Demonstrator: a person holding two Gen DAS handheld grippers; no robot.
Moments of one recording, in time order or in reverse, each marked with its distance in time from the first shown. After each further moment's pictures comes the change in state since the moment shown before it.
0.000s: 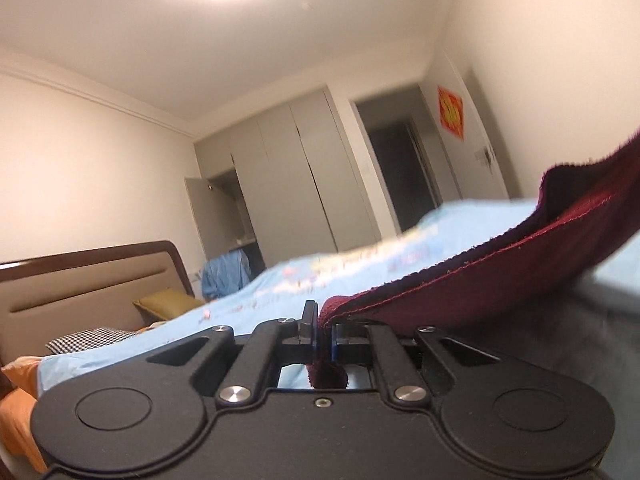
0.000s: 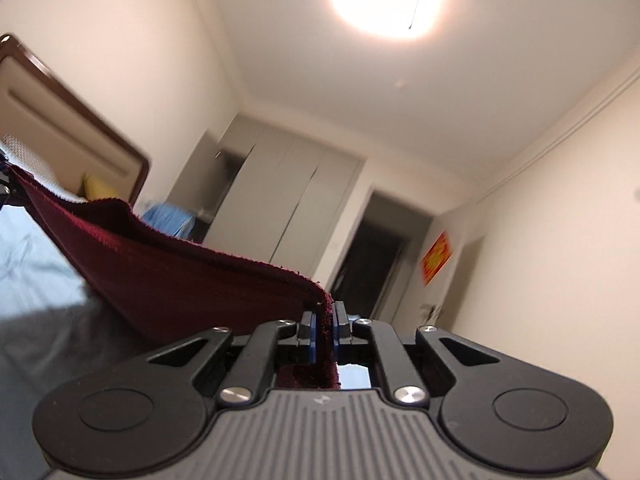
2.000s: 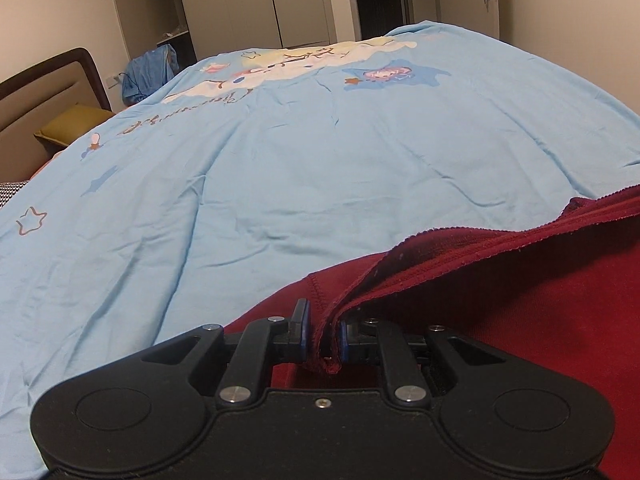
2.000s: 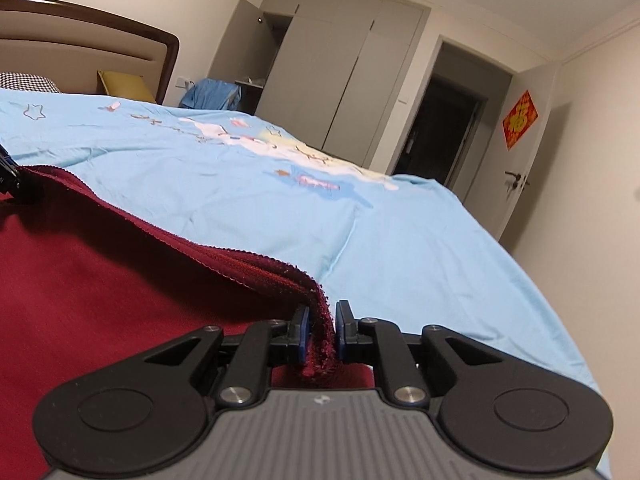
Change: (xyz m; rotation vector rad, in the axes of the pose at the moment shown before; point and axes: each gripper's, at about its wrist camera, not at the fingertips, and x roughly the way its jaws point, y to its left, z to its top) left arm 0.351 -0.032 -0.015 -0.086 0.704 -0.213; right arm 0.300 0.010 -0.115 0.044 0.485 0.247
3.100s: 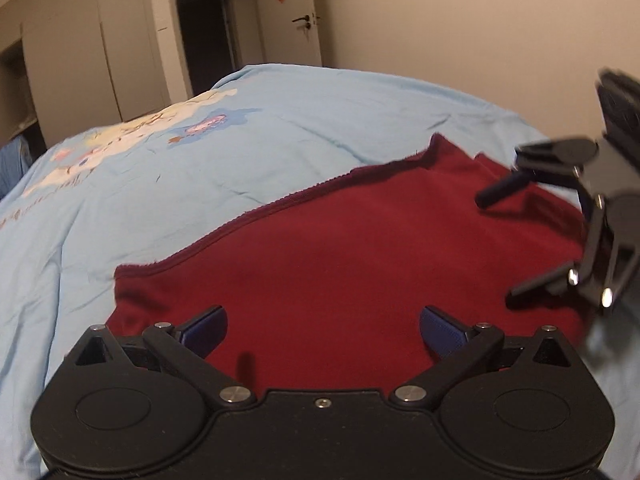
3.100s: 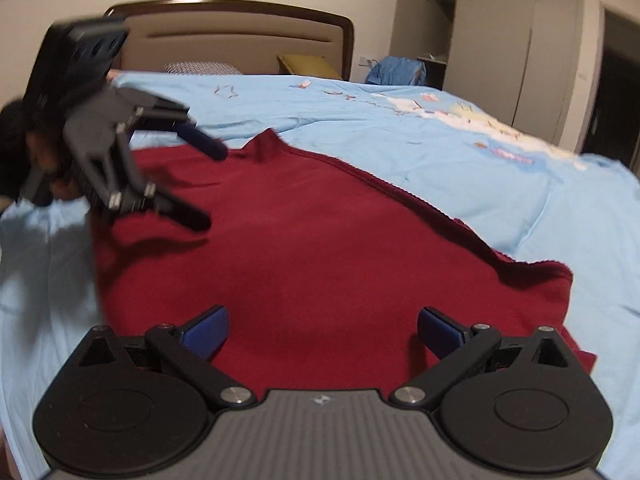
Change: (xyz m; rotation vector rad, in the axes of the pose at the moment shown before) left arm -0.057 -0.050 -0.054 0.321 -0.172 -0.402; right arm -0.037 0.007 -0.013 -0.066 0.095 0.642
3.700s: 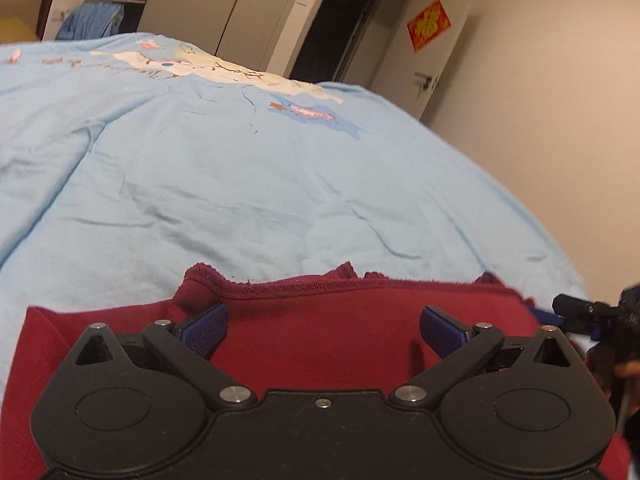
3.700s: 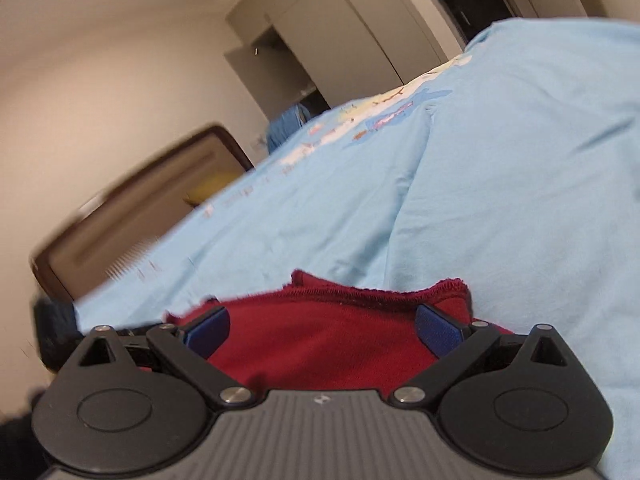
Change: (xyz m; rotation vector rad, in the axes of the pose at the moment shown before) left arm 0.068 0.119 -0.027 -0.624 -0.153 -0.052; right arm 0.028 -0.167 -0.045 0.741 -0.266 0.109
